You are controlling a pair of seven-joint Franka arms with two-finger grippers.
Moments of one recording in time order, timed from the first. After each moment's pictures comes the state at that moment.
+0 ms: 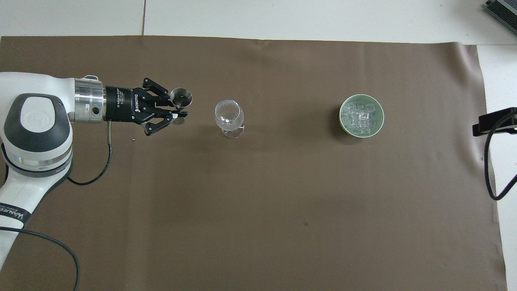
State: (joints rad) left arm -0.03 0.24 -0.11 -1.84 -1.08 2.00 -1.33; right arm -0.05 0.01 -0.03 -1.48 -0.01 1.48 -0.01
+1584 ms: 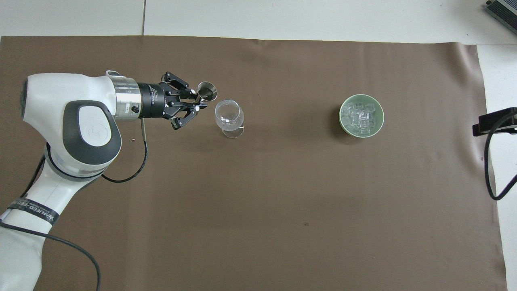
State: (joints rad) left arm -0.19 0.24 -0.11 -1.84 -0.93 2.31 -1.47; right arm -0.05 0.01 -0.03 -1.48 -0.01 1.48 -0.01
